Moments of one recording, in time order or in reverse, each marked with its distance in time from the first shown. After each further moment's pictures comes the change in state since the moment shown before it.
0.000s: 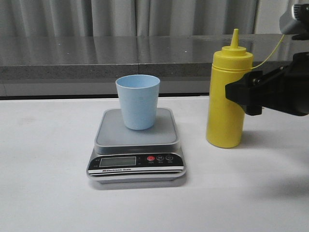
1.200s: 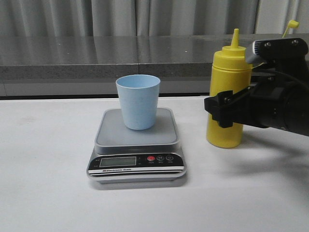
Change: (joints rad) left arm 0.000 0.000 0.000 0.000 0.000 0.000; right arm 0.000 0.289 -0.156 -0.024 -0.149 -0.013
